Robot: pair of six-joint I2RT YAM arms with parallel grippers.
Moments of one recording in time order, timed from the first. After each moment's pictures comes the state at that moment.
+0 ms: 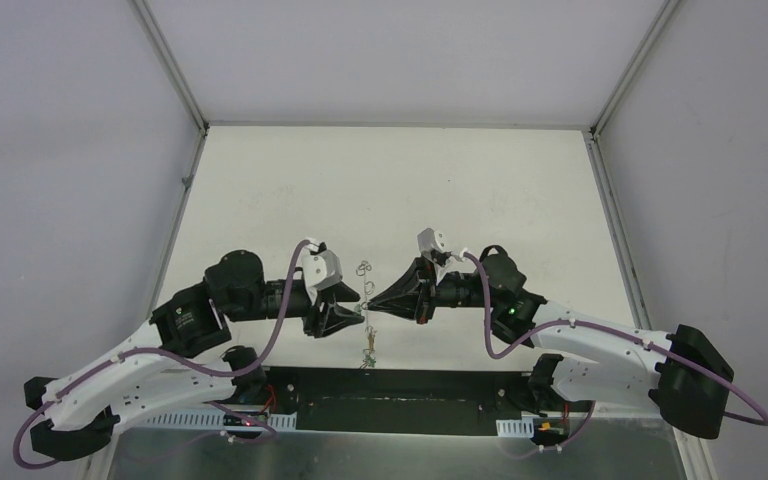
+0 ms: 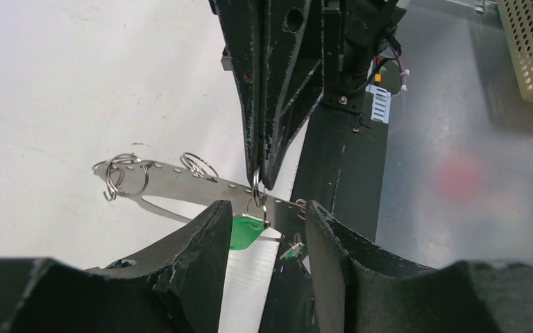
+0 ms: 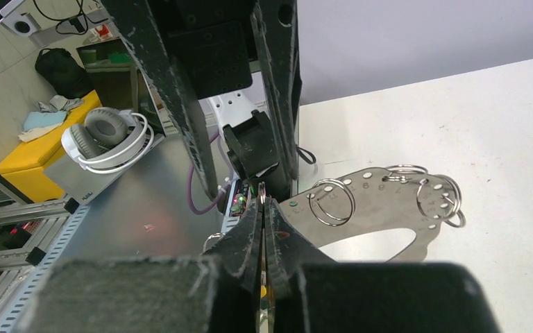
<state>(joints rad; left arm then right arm) -1.03 0.58 0.85 -0.43 0.32 -0.06 1.03 1.05 0.55 0.67 -0.61 0.38</state>
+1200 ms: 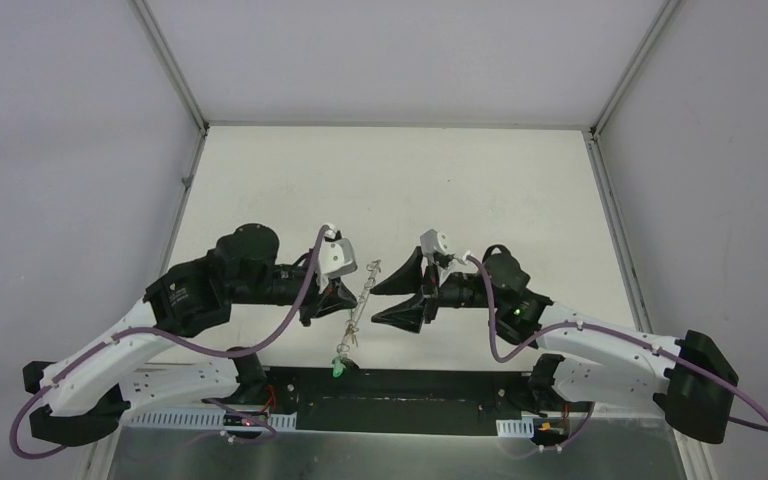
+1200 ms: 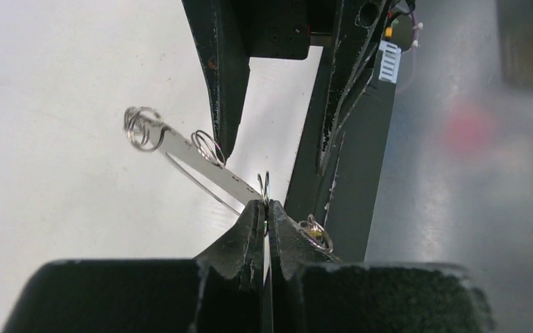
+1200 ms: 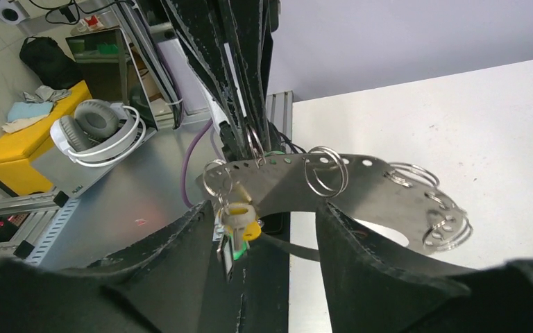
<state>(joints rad) -1.03 0.76 1.10 -0.69 0.30 0.00 1.03 1.01 0.55 0.61 -0.60 0.33</state>
